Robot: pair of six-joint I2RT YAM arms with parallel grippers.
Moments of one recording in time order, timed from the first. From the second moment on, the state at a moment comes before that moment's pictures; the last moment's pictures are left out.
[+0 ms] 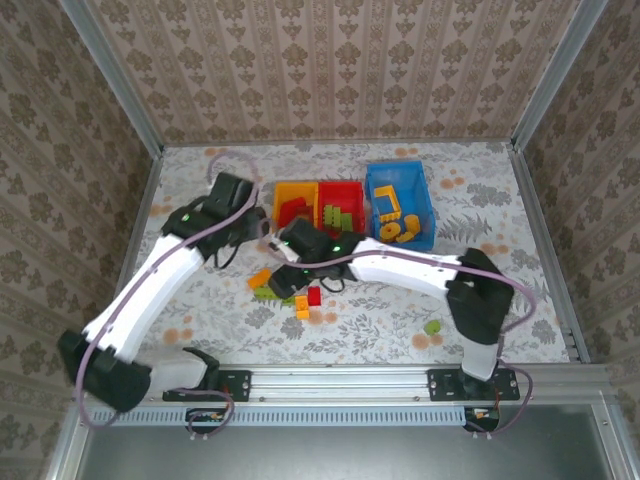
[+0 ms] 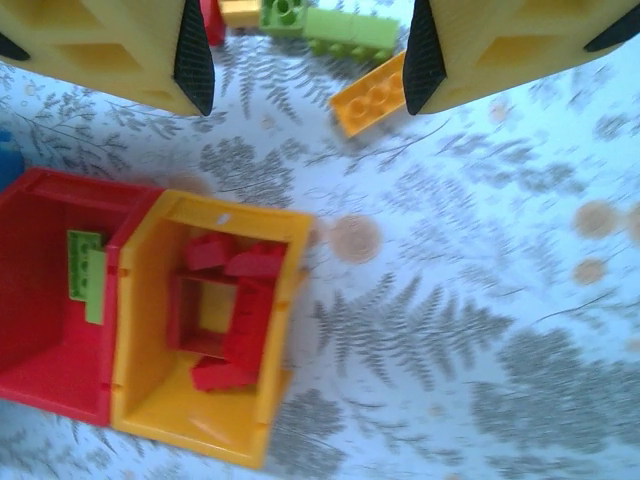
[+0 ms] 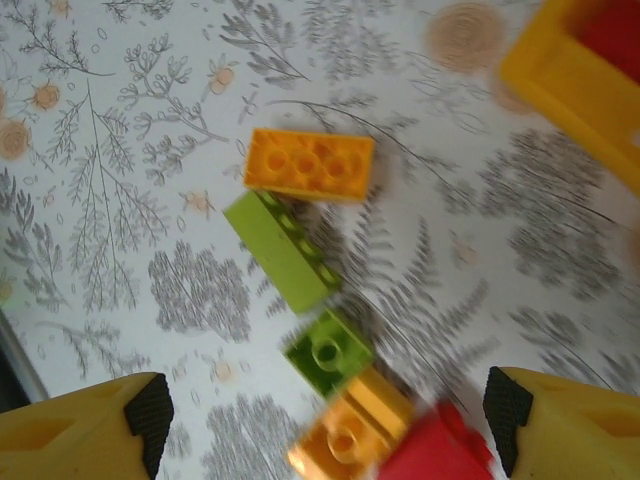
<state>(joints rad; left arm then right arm) -0.53 1.17 1.21 -0.97 -0.22 -0.64 0.98 1.87 1.46 -0.53 -0.06 0.25</state>
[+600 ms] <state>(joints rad) -0.53 0.78 1.04 -1.25 -0.34 -0.76 0.92 2.19 1.73 -0.73 0.02 0.12</state>
